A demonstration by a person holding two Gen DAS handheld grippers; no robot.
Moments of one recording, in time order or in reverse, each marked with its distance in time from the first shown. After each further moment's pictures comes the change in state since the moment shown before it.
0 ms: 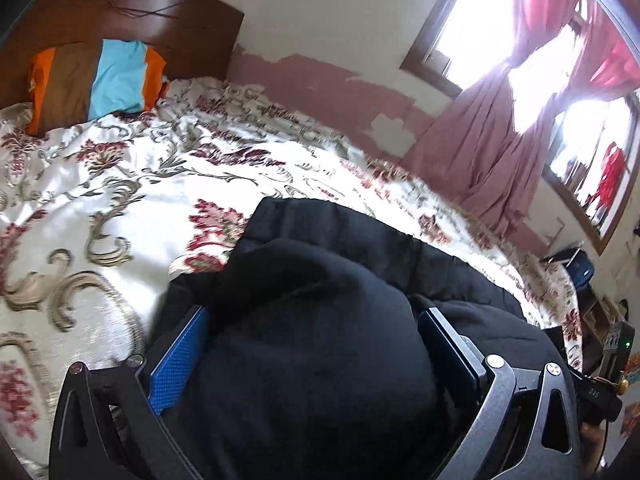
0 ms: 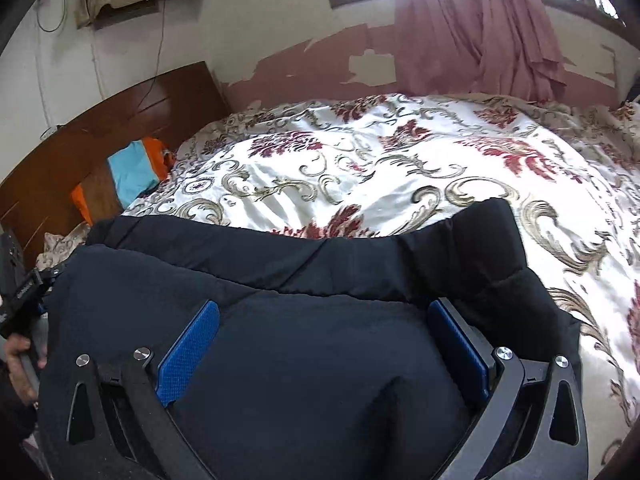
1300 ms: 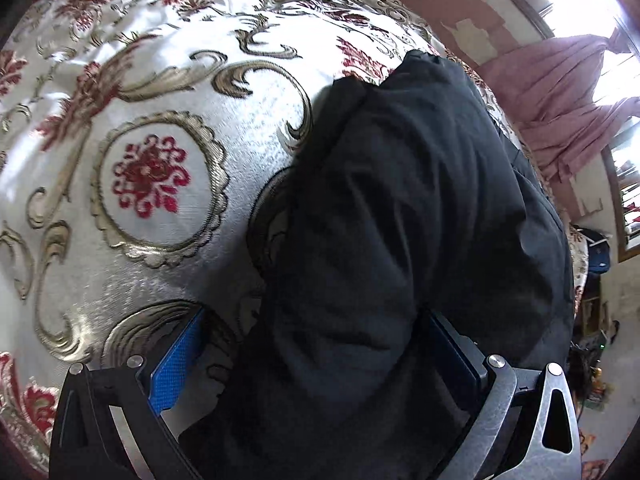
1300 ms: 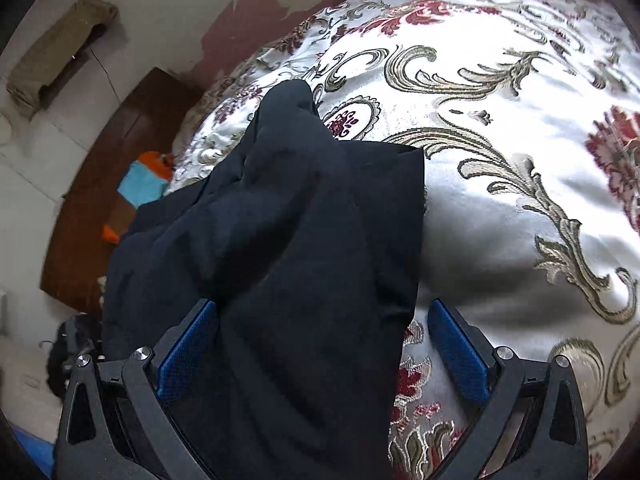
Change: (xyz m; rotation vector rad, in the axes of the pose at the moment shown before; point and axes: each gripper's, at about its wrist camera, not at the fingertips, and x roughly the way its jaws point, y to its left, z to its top) left arm -0.041 0.067 -0.039 -0.238 0.513 0.095; right arm -0.018 -0.128 -0.045 0.393 0.303 0.221
